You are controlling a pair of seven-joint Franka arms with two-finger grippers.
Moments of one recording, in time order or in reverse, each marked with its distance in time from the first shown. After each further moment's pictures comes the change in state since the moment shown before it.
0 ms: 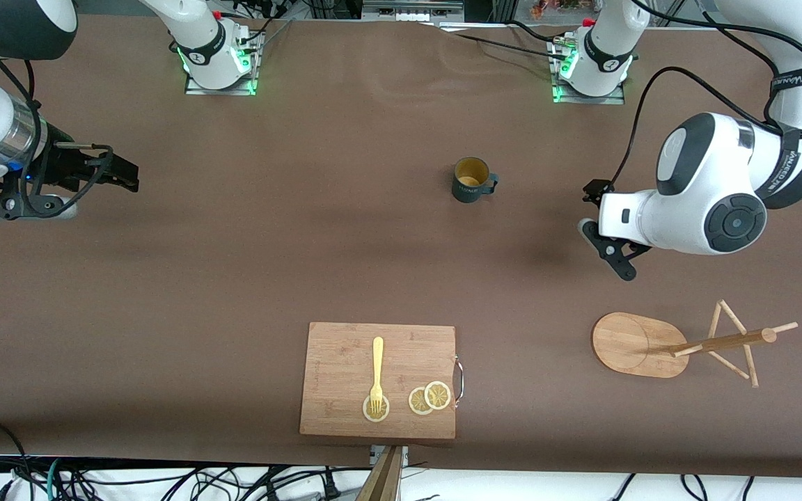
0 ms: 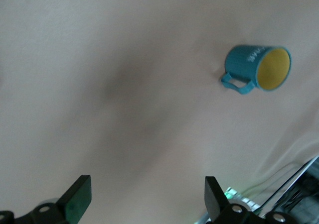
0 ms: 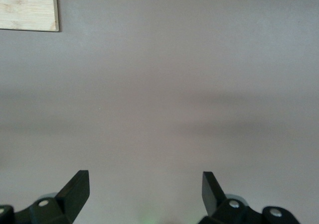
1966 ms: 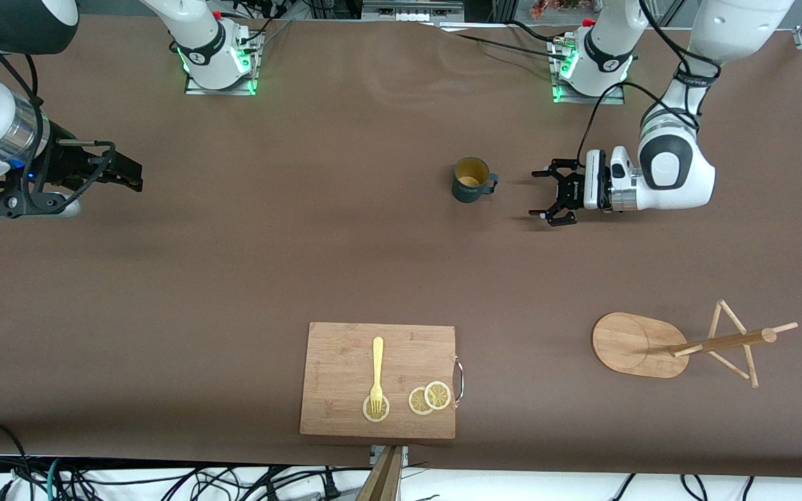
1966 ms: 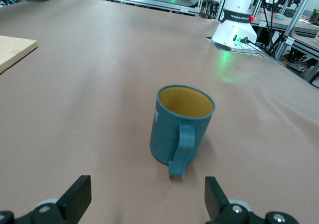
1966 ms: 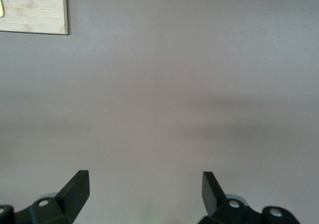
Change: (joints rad) left arm 0.095 0.016 0.069 -0.740 -1.179 0.404 1.818; right arm 0.000 0.000 0.008 0.007 0.011 0.004 0.000
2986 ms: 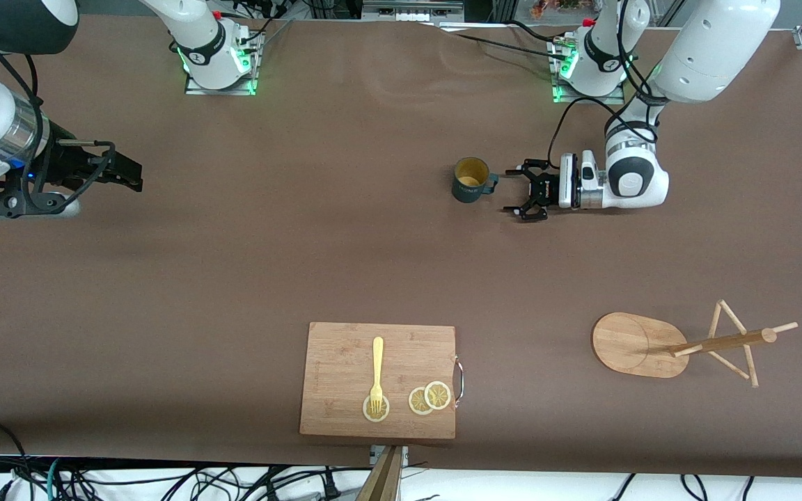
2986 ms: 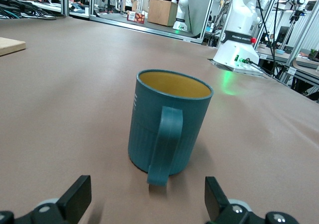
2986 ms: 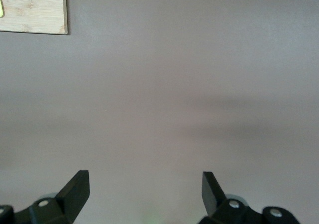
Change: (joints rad) left arm -0.039 0.184 -0.018 -0.014 -0.210 -0.061 0.178; right arm 0.000 0.000 0.000 0.000 0.000 0.000 0.000
